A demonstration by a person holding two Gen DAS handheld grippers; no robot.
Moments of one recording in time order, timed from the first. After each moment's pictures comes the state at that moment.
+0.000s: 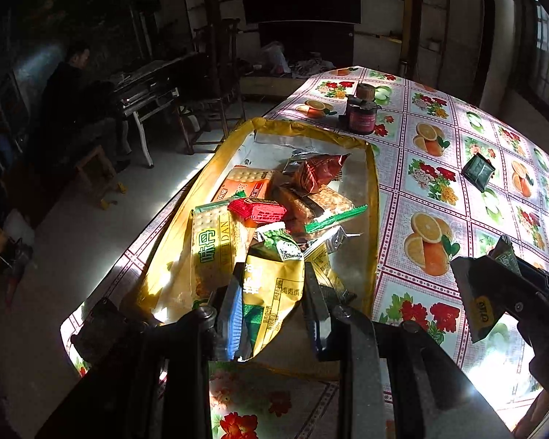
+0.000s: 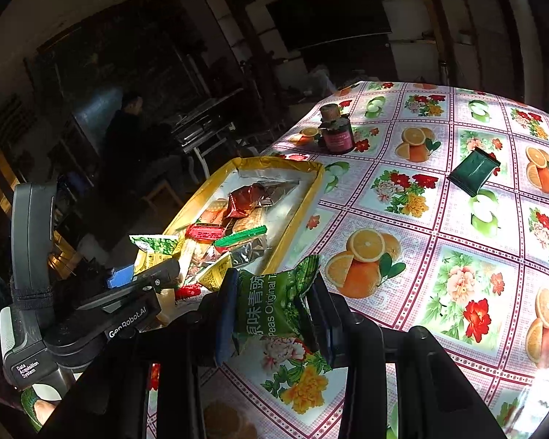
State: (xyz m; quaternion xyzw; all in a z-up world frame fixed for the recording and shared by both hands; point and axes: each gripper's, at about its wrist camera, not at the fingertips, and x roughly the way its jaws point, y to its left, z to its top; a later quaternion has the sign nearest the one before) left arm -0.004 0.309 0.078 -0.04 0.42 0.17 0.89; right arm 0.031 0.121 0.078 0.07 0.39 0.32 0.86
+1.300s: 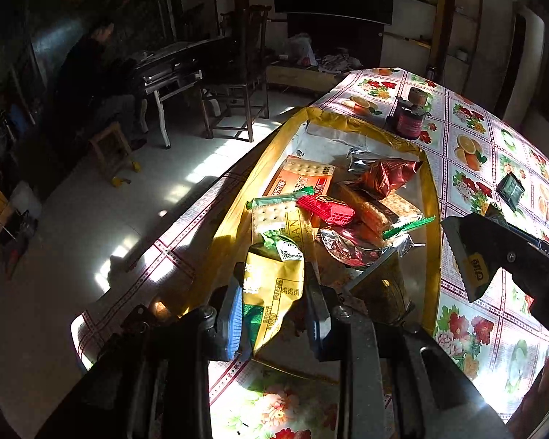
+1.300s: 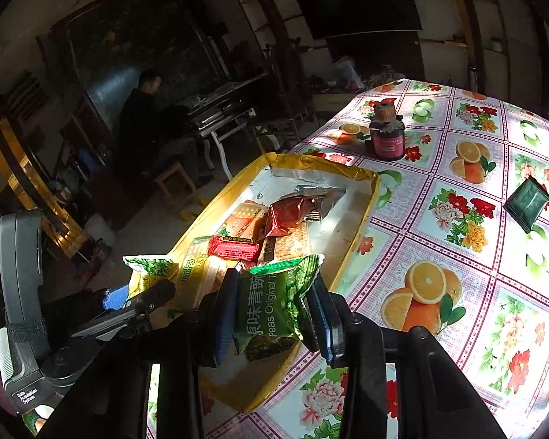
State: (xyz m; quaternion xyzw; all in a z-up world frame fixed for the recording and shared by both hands) left arm -0.006 0.367 0.066 -0.08 0.43 0.20 0.88; right arm 0.069 0.193 0.075 0.04 0.39 0.36 0.84
